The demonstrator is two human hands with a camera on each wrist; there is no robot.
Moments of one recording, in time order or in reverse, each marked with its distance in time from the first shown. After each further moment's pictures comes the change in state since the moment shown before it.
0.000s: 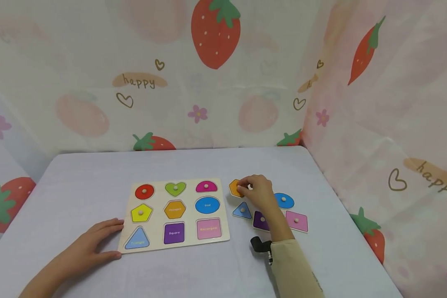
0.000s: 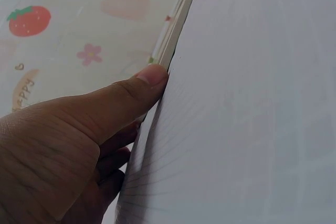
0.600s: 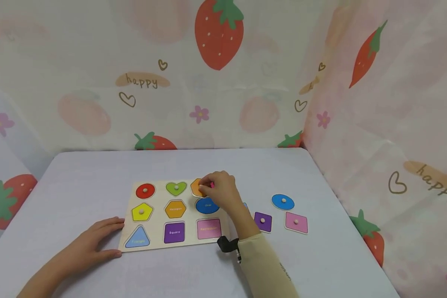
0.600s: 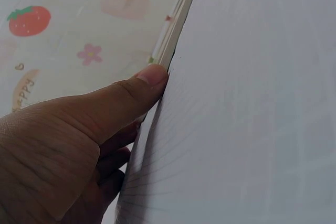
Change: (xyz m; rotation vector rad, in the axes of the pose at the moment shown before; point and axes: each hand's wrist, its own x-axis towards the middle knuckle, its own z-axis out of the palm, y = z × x) left_hand -0.001 -0.004 0.000 0.009 0.027 0.040; right_hand 0.011 -0.089 0.056 0.070 -0.056 -0.147
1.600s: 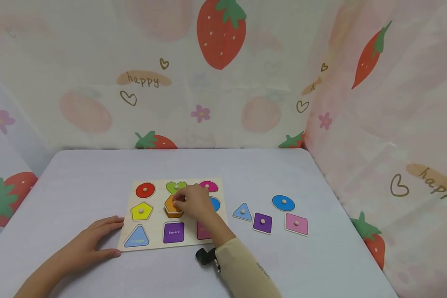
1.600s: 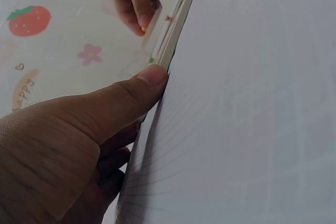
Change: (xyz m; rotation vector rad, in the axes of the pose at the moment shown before) left_hand -0.001 -0.001 -0.001 0.026 0.013 0.014; right_hand 0.005 -0.028 0.071 -0.108 -0.173 -0.076
